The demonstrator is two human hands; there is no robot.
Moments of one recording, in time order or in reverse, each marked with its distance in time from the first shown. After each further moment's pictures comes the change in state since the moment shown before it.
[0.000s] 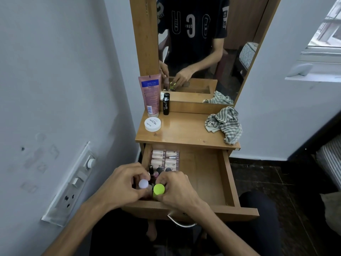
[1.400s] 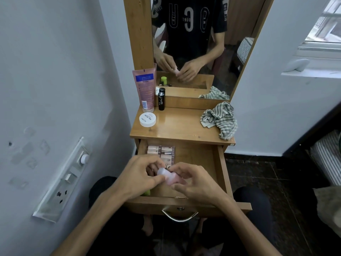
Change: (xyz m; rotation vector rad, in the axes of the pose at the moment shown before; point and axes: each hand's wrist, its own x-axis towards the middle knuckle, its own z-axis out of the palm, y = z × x) left_hand 0.028 0.042 0.028 -0.151 0.023 -0.001; right_hand -0.029 0.049 -0.052 0.234 -0.058 -0.019
